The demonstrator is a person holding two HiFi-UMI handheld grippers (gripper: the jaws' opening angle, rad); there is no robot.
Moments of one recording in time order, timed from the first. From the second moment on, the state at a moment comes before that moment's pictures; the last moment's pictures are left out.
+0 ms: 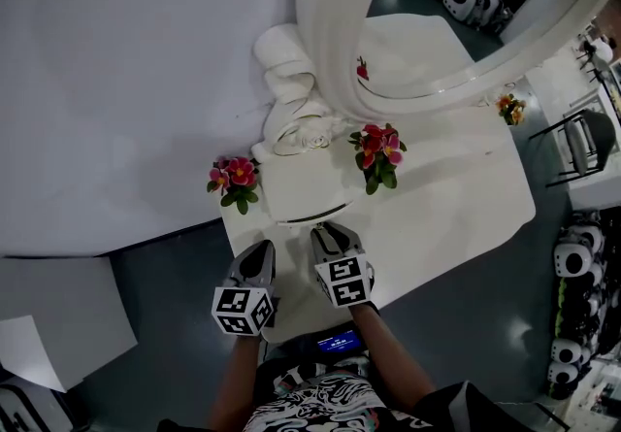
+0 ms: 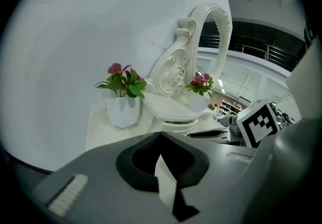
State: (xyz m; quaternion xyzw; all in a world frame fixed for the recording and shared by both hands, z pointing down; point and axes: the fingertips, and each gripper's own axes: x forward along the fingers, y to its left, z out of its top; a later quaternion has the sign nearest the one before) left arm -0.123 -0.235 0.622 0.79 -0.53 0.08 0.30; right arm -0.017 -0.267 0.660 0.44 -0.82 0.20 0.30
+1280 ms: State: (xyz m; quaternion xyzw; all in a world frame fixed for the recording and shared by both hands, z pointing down) left arm -0.108 -0.202 0.533 0.83 -0.51 0.04 0.21; right arm 0.018 -0.193 0.571 0.51 -0.82 0.17 0.19
